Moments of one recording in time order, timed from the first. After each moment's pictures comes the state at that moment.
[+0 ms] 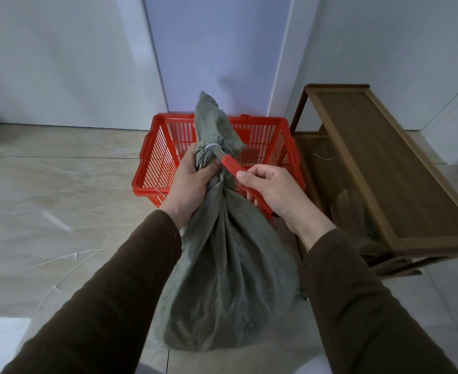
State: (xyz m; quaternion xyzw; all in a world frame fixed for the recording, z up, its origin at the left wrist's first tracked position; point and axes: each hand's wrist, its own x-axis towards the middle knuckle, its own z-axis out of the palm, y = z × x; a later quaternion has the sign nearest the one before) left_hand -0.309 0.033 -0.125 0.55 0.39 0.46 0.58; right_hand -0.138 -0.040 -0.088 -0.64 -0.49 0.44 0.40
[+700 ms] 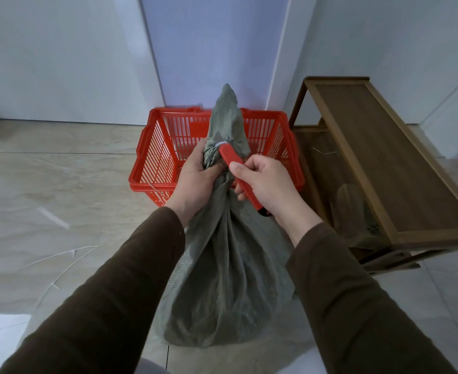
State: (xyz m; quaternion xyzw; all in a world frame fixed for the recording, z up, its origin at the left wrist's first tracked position) left_hand -0.300 0.026 -0.126 0.60 0.40 0.43 0.55; right_hand -0.153 -0.036 -0.088 -0.69 -0.48 0.38 0.38
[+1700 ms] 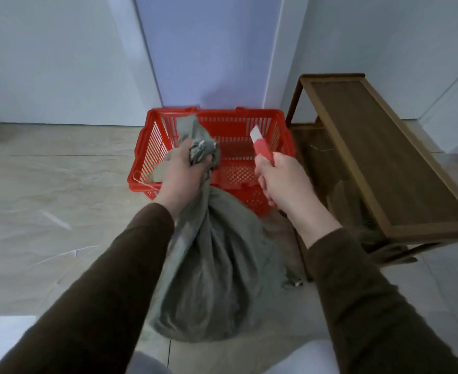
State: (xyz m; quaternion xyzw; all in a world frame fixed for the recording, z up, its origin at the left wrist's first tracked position) left_hand -0.321 0.046 -0.135 0.67 0.53 0.37 0.37; right_hand -0.128 -0.049 -0.079 -0.76 -0.45 0.32 0.34
